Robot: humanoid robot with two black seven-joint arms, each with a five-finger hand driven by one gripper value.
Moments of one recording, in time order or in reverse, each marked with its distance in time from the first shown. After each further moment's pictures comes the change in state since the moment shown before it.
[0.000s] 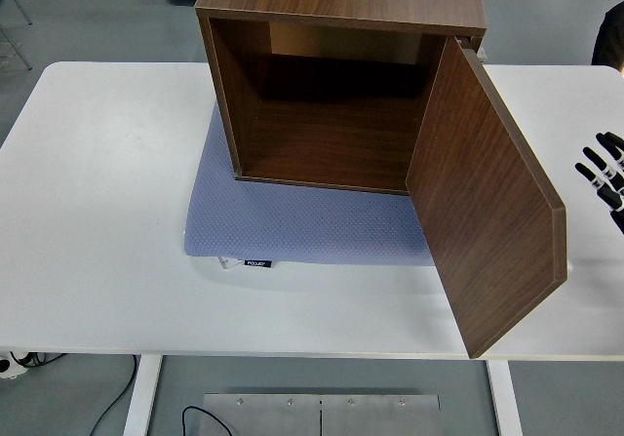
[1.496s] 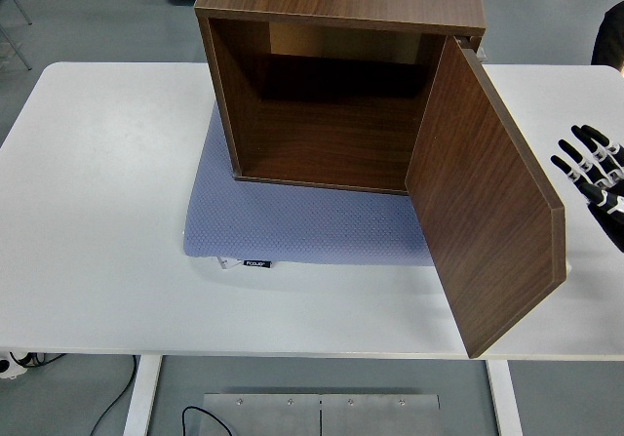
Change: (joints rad) left arm 0.001 0.000 0.000 0.000 0.000 0.000 0.000; right arm 0.029 0.040 -0.005 0.038 0.010 0.015 0.000
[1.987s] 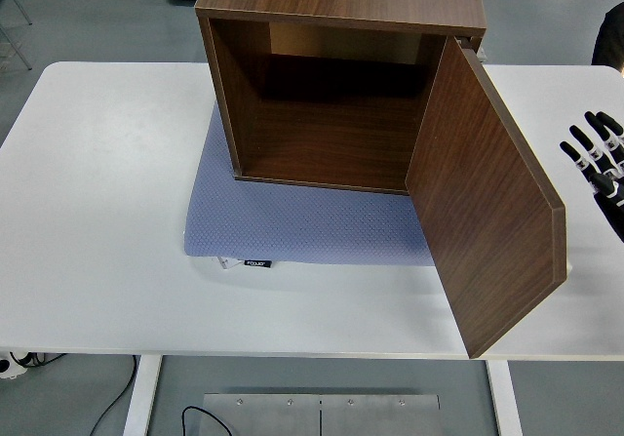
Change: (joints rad) left arm 0.000 0.000 0.000 0.000 0.000 0.000 0.000; right arm -0.014 0.016 0.020 0.037 -0.012 0.000 0.035
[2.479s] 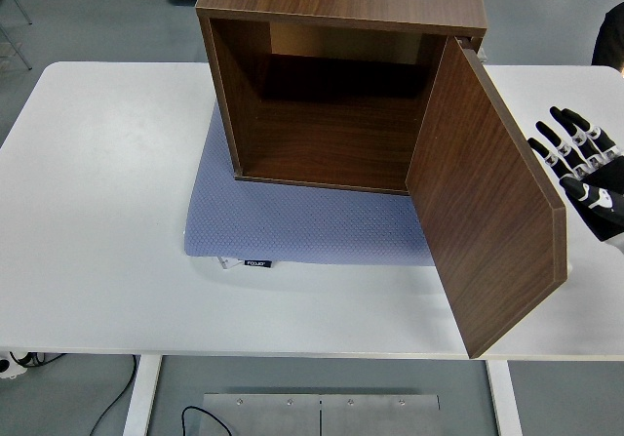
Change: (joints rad) left arm 0.000 0.000 0.000 0.000 0.000 0.000 0.000; right arm 0.014 0.025 -0.019 0.067 -0.071 0.000 -0.008
